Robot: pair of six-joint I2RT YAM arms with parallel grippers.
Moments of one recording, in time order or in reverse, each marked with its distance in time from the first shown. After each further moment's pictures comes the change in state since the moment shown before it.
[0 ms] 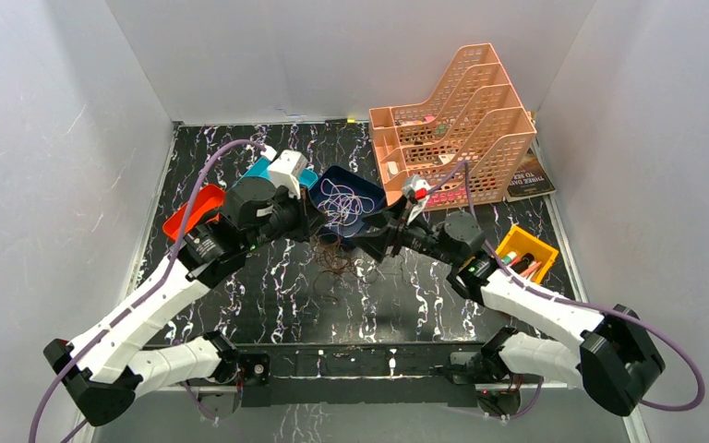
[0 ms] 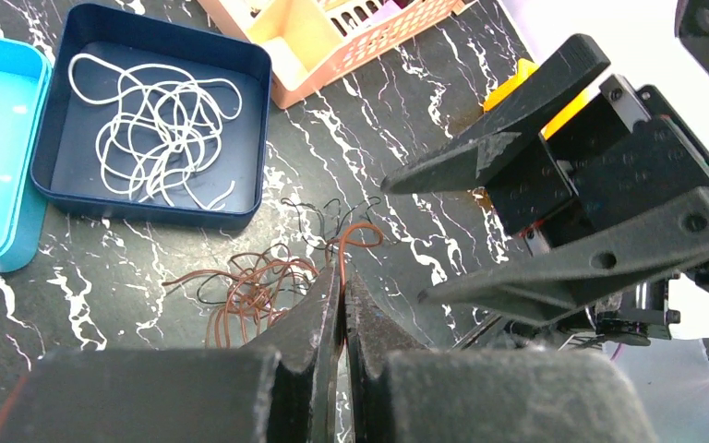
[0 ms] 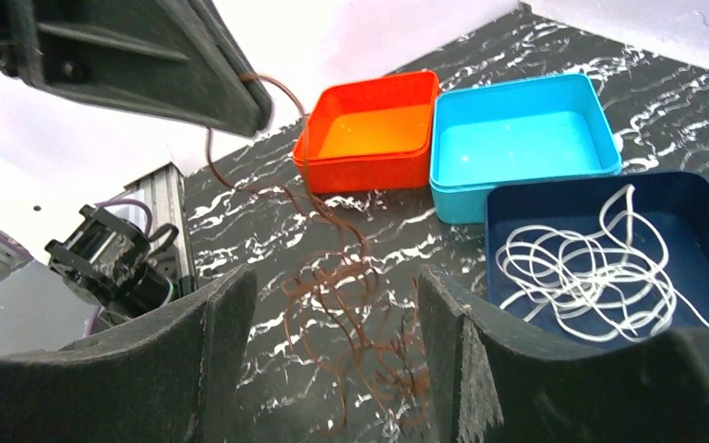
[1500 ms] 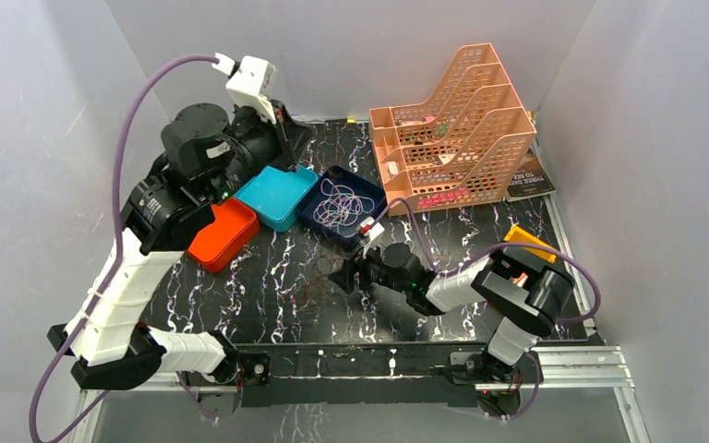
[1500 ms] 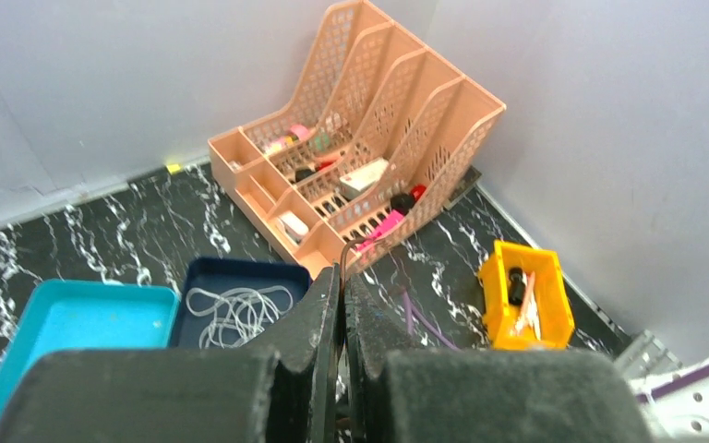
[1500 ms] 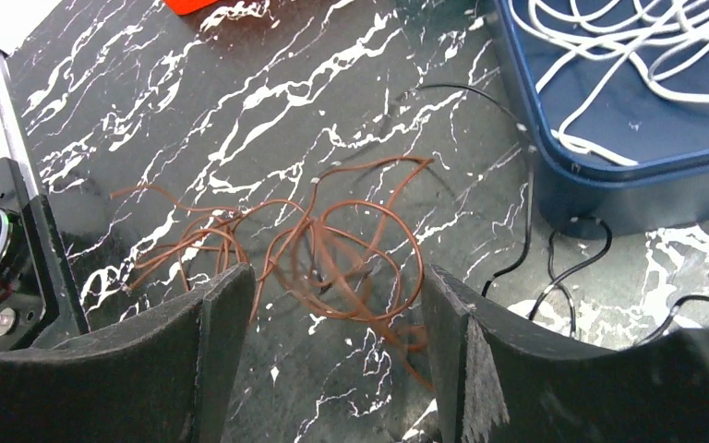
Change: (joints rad) left arm -0.003 0.245 0.715 -0.186 -0.128 0.180; right arm 0.258 0.579 -0.069 0.304 0.376 0.043
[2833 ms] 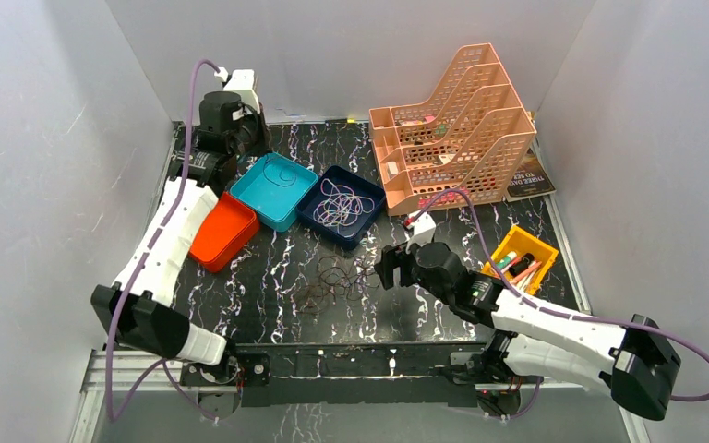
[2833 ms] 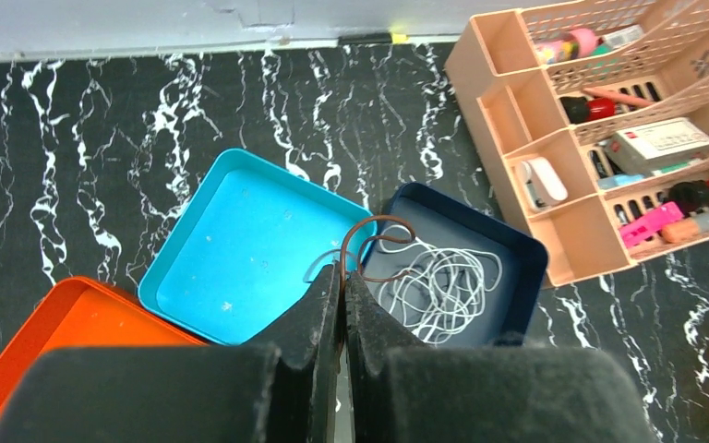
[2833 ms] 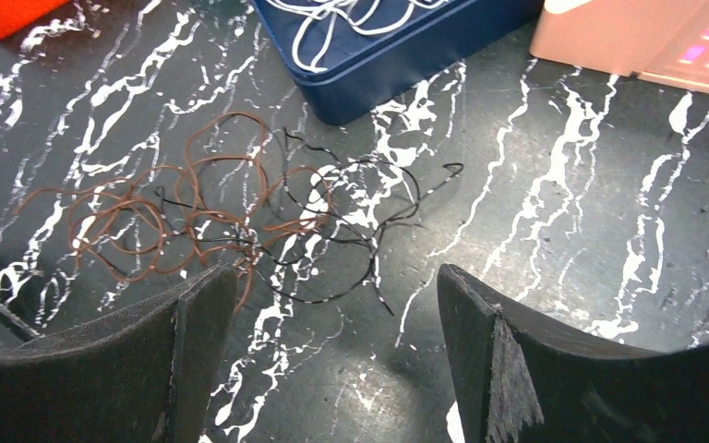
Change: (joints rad) left arm 0.473 0.160 -0.301 0.180 0.071 0.058; right arm 0.009 -0.708 0.012 -0.911 0.369 0.010
